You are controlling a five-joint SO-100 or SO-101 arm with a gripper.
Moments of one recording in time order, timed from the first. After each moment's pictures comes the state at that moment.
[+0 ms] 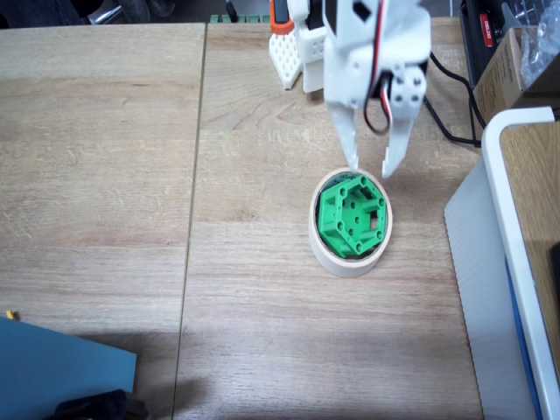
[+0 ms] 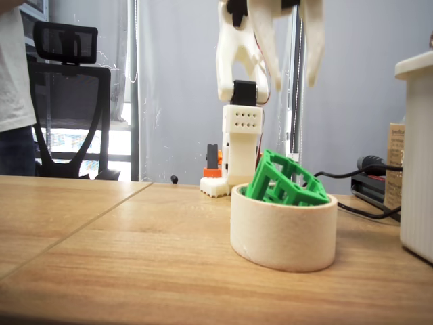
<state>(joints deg) -21.1 132.0 110.8 83.0 -72.7</state>
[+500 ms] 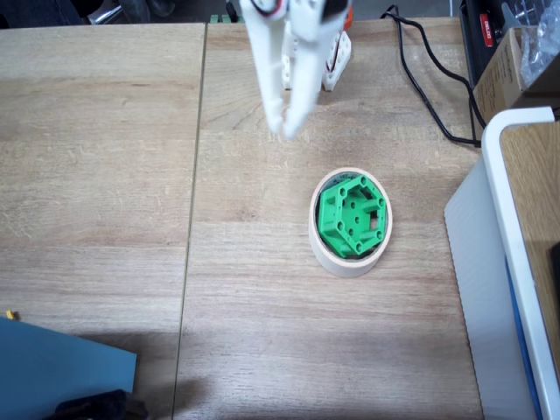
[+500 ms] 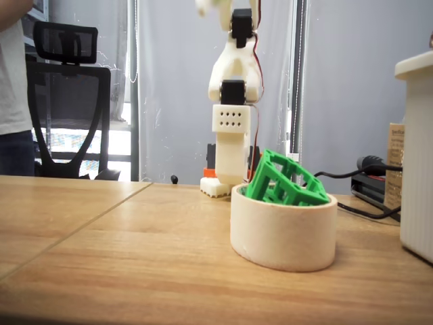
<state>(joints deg) 5.9 146.7 110.8 83.0 -72.7</state>
